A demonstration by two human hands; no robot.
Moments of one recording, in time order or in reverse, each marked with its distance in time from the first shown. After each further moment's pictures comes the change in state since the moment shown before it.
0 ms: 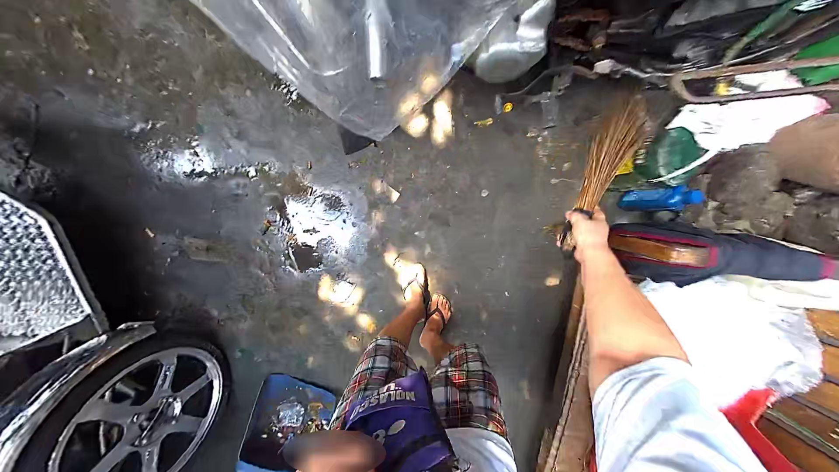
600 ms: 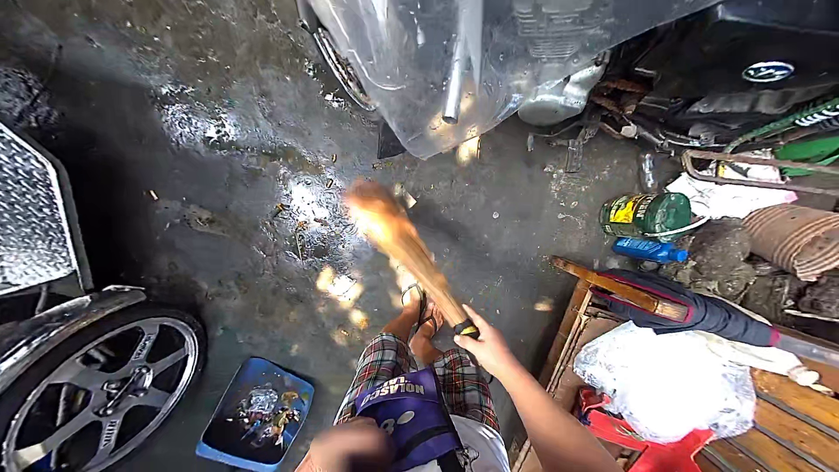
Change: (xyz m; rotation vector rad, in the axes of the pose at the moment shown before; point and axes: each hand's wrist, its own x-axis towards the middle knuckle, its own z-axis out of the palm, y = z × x) left_hand 0.001 0.016 -0.017 -0.155 0.113 0.136; right_hand -0.243 0.050 0.076 -0.416 -0.820 -0.139
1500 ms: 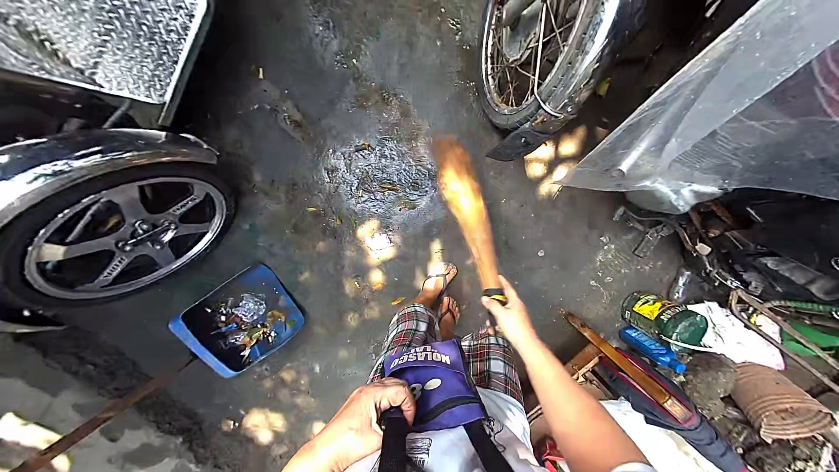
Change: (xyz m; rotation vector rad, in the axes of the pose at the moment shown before) left_hand -0.063 -0.044 0.010 -0.180 0.377 0.084; right_hand 0.040 -0.110 0.067 -0.236 0.001 0.005
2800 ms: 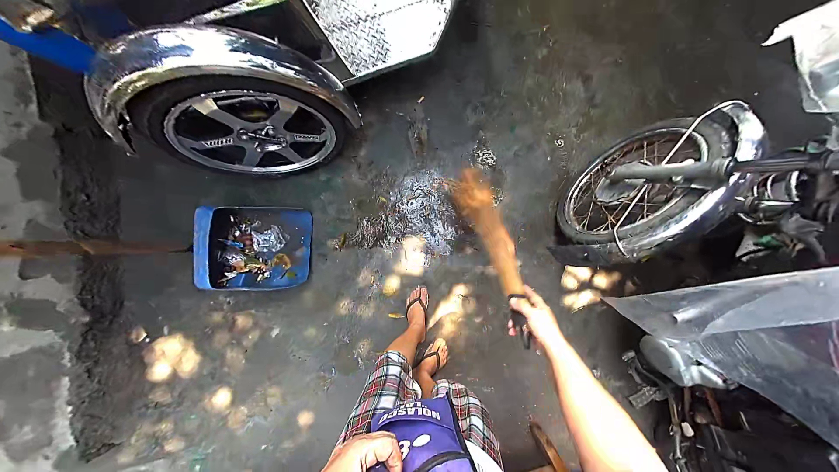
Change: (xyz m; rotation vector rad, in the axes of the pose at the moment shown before) left_hand -0.097 -0.064 0.102 -0.280 0.470 0.101; right_hand 0.040 -0.118 0.049 -0.260 -0.244 -0.182
